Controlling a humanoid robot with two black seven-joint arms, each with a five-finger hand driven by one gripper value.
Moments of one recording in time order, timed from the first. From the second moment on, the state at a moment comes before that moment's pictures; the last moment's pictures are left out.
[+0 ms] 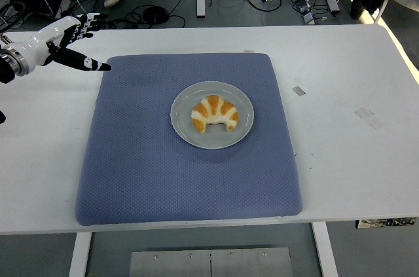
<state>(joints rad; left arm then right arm) -0.96 0.64 -0.44 -0.96 0.84 -0.12 -0.19 -0.06 0.00 -0.09 0.17 -0.14 -0.06 0.19</state>
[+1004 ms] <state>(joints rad) -0.99 0.55 -0.43 -0.96 0.86 -0.14 -0.19 -0.06 0.00 -0.09 0.17 -0.14 -0.06 0.19</state>
